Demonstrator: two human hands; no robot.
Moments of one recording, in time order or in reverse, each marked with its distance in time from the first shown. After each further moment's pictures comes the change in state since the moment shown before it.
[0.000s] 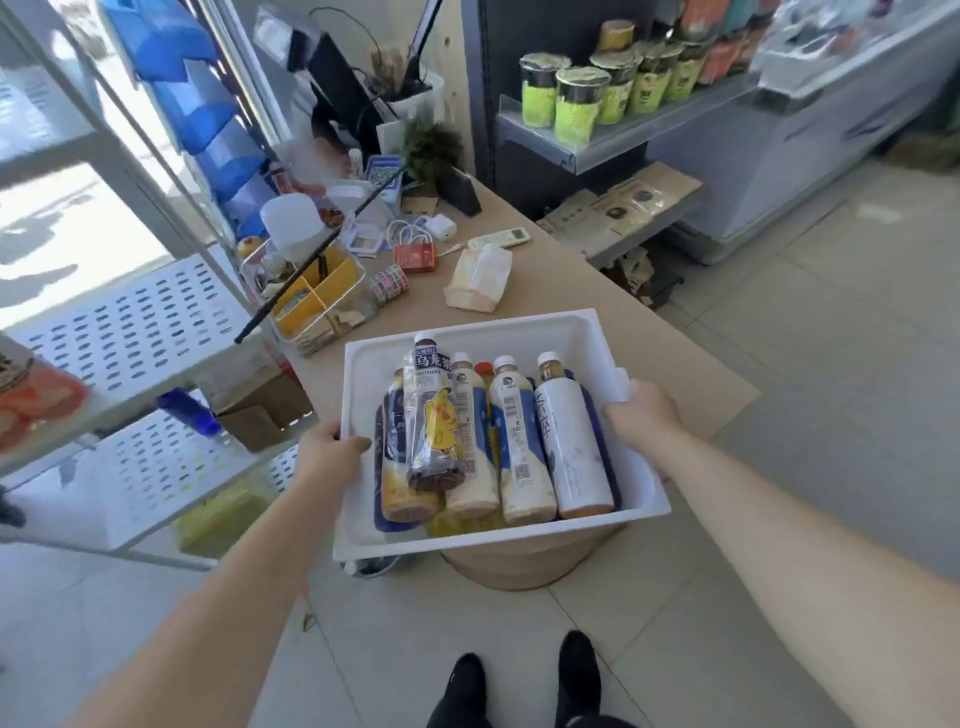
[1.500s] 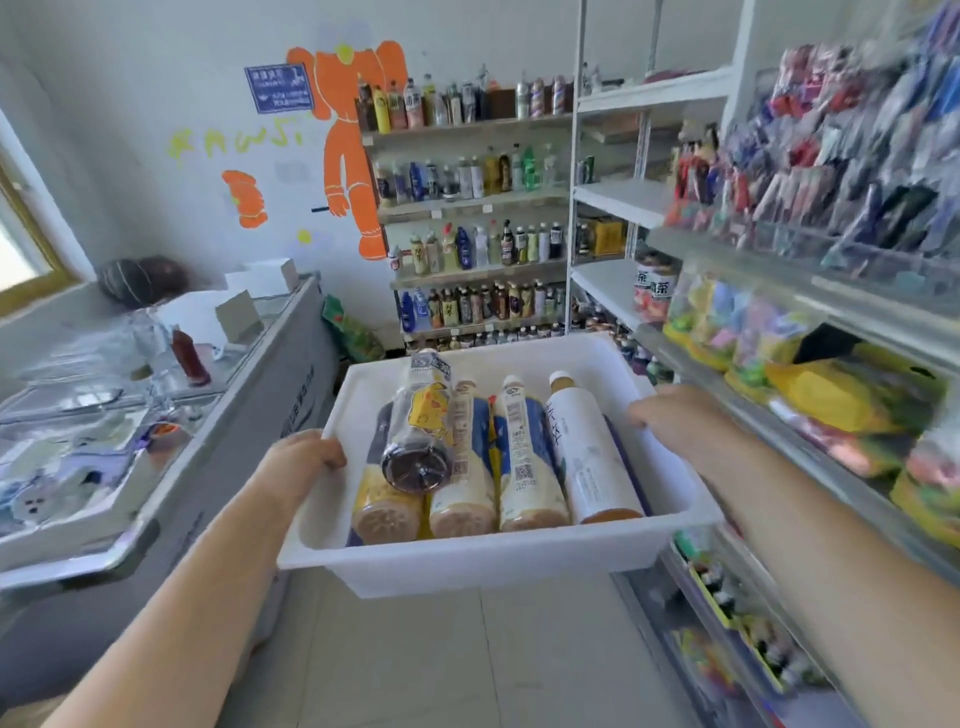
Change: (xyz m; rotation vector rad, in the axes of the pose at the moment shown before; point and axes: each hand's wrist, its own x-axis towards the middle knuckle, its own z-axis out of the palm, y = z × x) left_hand -0.275 0.773 0.887 0.121 -1.022 0.747; right_hand 0.209 0.272 -0.890 0.444 1.013 0.405
